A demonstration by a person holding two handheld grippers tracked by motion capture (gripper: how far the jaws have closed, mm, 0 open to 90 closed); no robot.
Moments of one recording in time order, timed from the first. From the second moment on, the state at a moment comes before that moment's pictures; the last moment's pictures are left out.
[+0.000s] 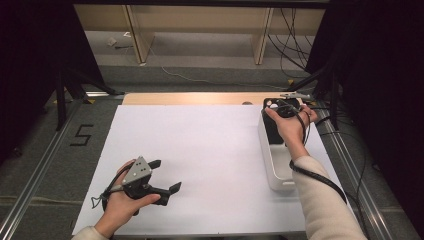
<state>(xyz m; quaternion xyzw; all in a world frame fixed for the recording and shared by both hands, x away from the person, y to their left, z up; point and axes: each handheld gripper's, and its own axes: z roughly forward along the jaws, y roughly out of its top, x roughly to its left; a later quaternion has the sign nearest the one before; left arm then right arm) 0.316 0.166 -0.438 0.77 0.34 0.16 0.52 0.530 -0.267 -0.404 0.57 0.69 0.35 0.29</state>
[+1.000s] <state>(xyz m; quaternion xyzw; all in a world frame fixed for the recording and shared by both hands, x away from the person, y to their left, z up) 0.316 0.166 -0.438 0.76 0.34 0.17 0.52 0.500 -0.261 -0.386 0.52 0.70 0.40 0.29</state>
